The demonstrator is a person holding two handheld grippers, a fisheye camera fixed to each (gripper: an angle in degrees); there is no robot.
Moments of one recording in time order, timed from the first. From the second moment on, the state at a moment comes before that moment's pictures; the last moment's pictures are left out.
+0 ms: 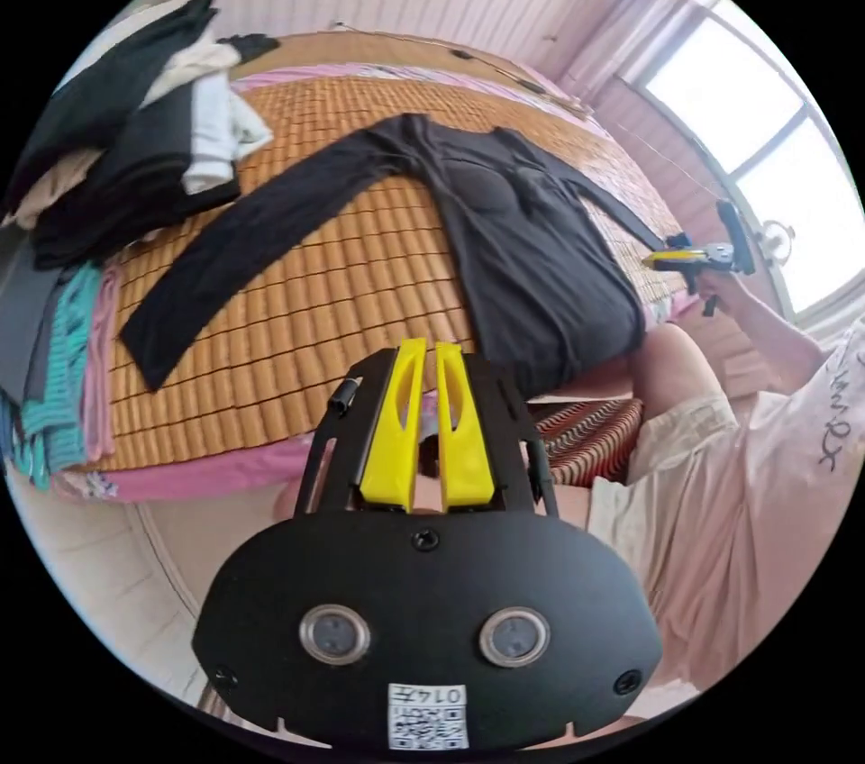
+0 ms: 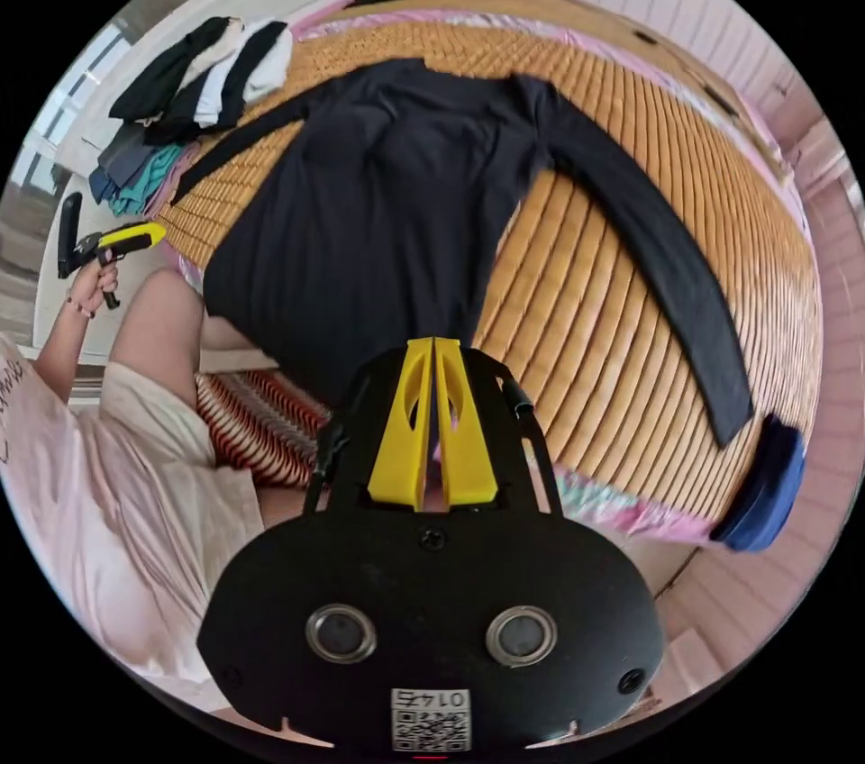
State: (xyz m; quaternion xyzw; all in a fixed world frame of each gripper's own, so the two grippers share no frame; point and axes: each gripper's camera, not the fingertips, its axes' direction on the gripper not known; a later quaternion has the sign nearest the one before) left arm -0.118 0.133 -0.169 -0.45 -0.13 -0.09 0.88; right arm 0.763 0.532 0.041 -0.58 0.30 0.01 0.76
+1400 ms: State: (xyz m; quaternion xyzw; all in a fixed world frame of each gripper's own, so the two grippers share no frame) left arm -0.197 0.155 -0.261 -0.29 -0.43 -0.16 0.84; right arm 0.536 0.701 0.226 -0.57 0.07 -0.27 0.77
